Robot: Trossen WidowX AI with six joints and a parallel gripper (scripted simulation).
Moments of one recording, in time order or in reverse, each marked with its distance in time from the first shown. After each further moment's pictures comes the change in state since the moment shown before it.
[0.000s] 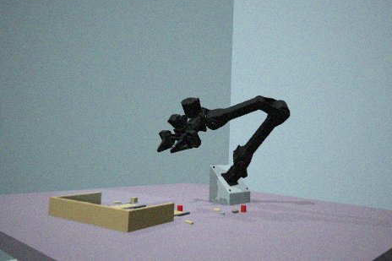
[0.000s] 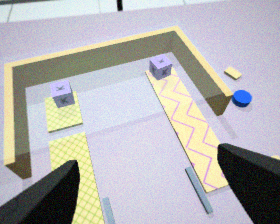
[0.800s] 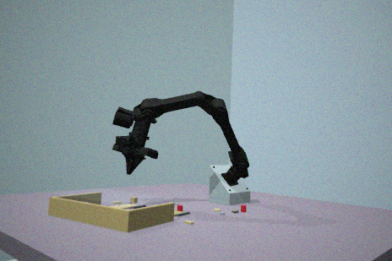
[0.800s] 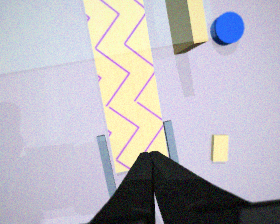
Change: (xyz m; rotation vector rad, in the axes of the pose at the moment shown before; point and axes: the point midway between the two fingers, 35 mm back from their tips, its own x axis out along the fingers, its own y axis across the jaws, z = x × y) arm 0.120 -0.093 0.001 -0.166 0.709 0.015
